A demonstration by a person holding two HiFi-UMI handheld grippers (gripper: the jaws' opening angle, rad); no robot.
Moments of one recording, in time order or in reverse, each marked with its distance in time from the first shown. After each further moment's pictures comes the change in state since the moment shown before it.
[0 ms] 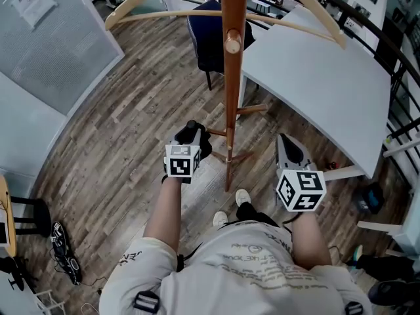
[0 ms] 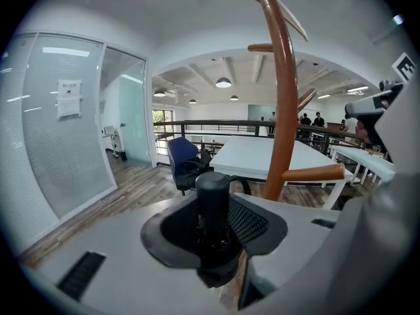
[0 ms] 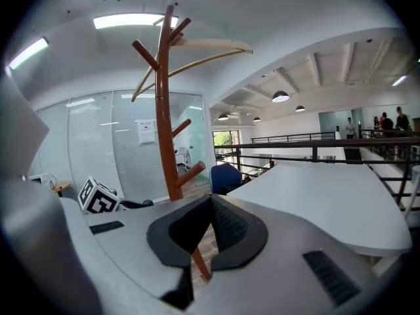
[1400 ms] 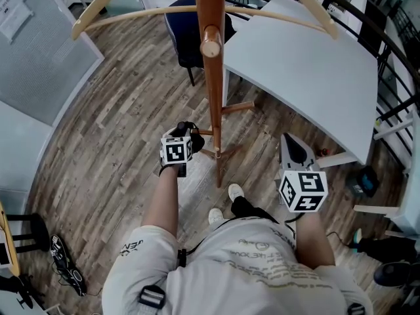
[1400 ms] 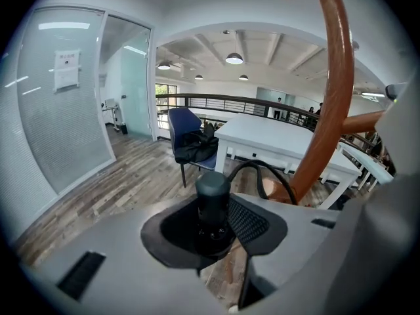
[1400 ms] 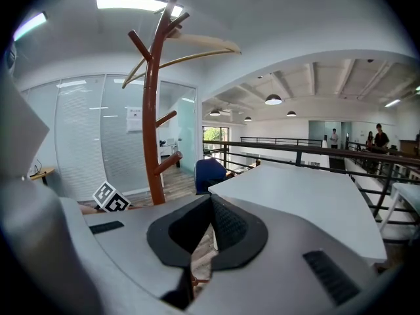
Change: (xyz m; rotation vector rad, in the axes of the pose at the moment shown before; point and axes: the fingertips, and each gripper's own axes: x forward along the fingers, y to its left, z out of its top) left arm 0.091 0.011 -0.071 -0.089 0.198 -0.006; right arm -0.013 -0.042 -0.014 -0.066 0.048 -0.130
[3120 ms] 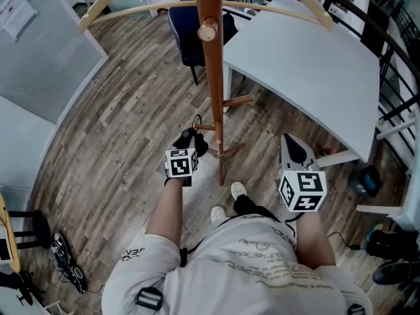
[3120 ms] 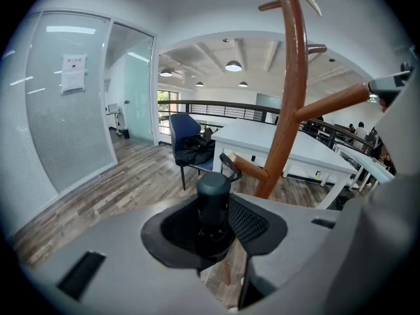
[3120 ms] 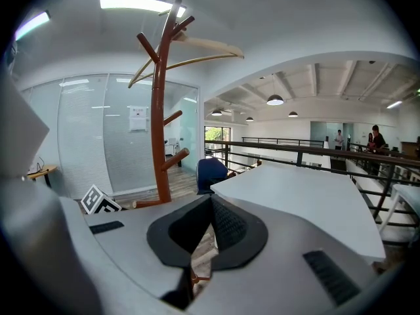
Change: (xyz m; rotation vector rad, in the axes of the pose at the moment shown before) left arm -0.040 -0.021 -0.031 -0.009 -0.061 0.006; right arm -0.015 0.008 -0.009 -0.014 0.004 0.009
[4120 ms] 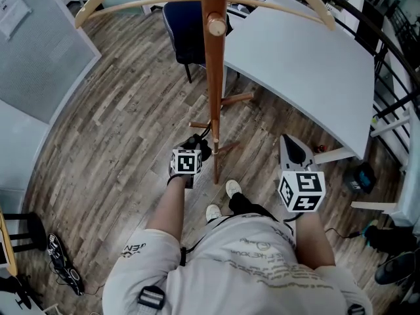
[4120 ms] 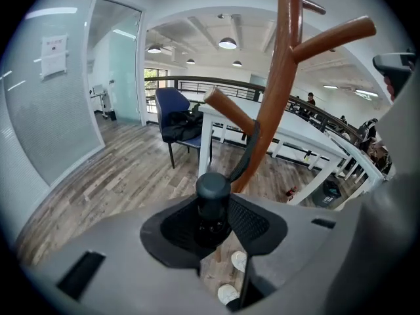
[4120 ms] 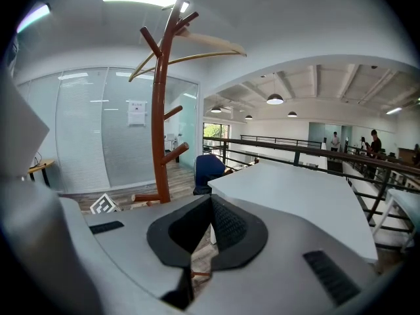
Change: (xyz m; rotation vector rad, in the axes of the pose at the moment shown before) left arm 0.037 -0.028 -0.060 0.026 0.188 -0.091; right arm -0.004 0.001 -0.007 -0.026 0.029 -0.025
